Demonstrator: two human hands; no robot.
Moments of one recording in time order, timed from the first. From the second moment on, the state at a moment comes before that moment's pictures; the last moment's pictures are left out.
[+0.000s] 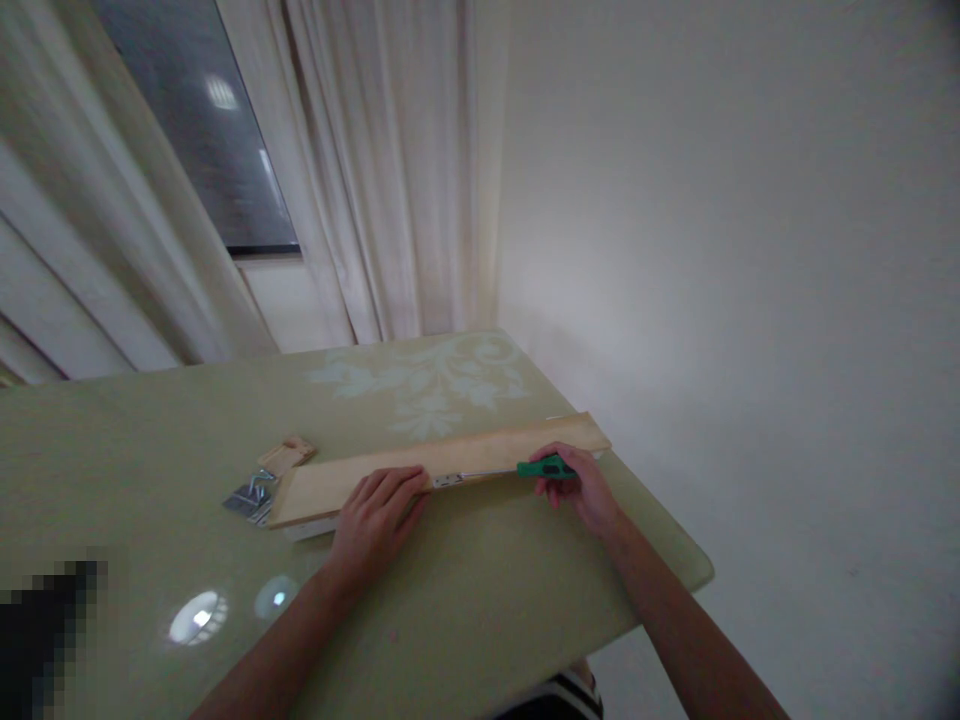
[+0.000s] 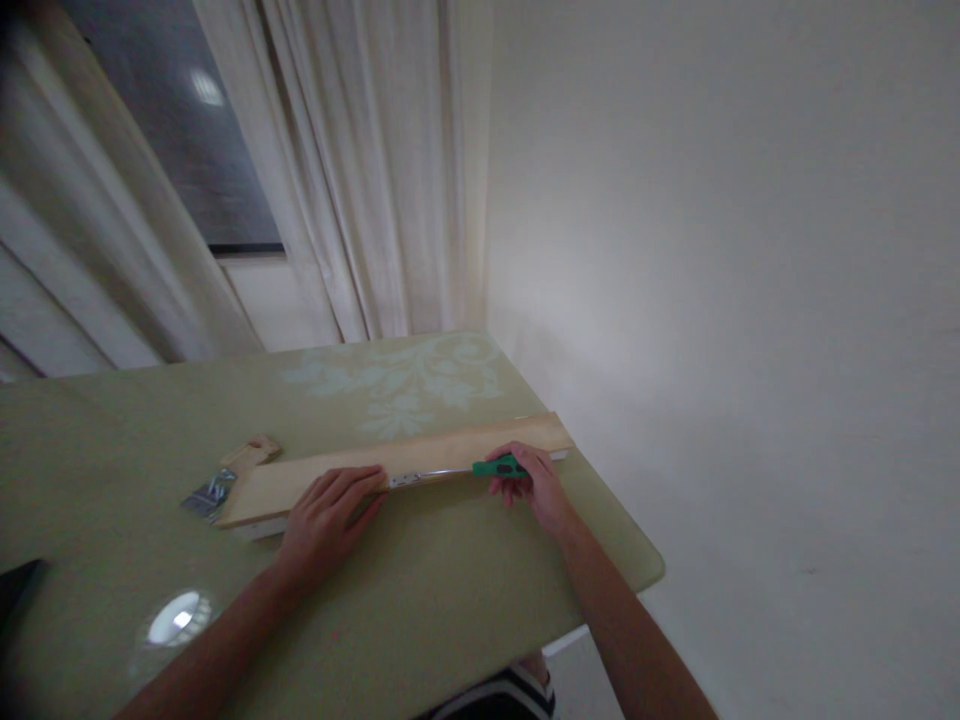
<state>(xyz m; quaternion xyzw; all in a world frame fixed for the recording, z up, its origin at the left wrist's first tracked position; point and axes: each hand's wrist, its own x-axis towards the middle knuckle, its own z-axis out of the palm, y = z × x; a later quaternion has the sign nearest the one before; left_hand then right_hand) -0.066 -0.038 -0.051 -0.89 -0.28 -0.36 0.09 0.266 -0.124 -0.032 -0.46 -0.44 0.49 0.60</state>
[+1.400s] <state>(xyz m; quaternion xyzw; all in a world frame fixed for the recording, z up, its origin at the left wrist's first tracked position) -0.066 -0.040 -0.046 -0.89 -0.28 -0.36 0.08 0.270 -0.127 -0.030 -0.48 -0.43 0.49 0.59</state>
